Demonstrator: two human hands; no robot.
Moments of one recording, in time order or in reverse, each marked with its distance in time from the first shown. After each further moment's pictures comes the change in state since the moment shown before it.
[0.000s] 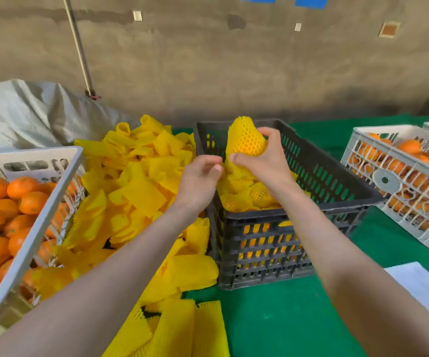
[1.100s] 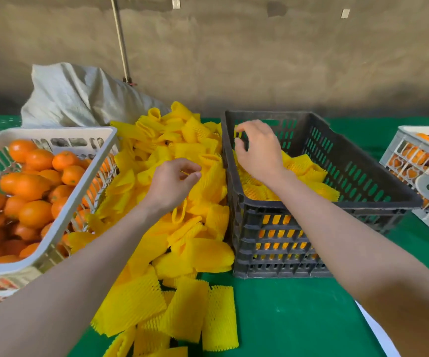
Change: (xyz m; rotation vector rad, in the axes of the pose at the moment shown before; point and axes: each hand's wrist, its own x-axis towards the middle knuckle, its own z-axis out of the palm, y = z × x) left_hand -0.036 -0.029 -0.076 0.202 -0.018 -0.176; right_hand 0.010 -0.001 0.048 -0.528 -0.057 -0.542
